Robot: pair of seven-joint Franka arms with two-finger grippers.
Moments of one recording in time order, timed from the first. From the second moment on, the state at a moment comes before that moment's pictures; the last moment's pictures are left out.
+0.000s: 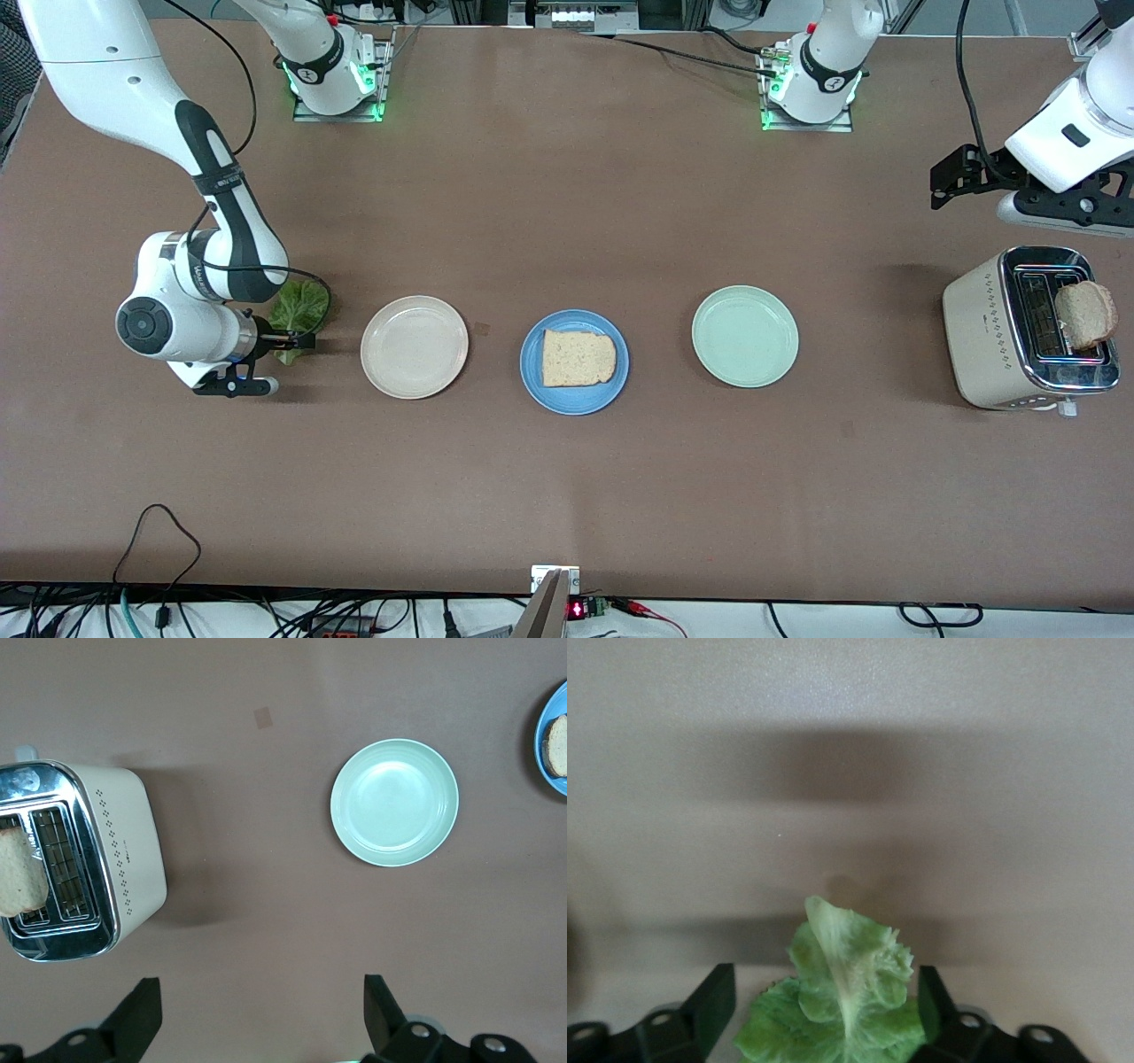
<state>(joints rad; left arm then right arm) -0.02 -0.05 -0.06 -1.68 0.04 1.56 0.07 0.00 0.59 0.02 -1.81 -0.04 2.20 0.04</state>
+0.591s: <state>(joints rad) -0.02 -0.05 -0.06 -1.68 0.04 1.55 0.07 0.00 0.61 0.02 -1.82 -0.06 2.23 0.00</state>
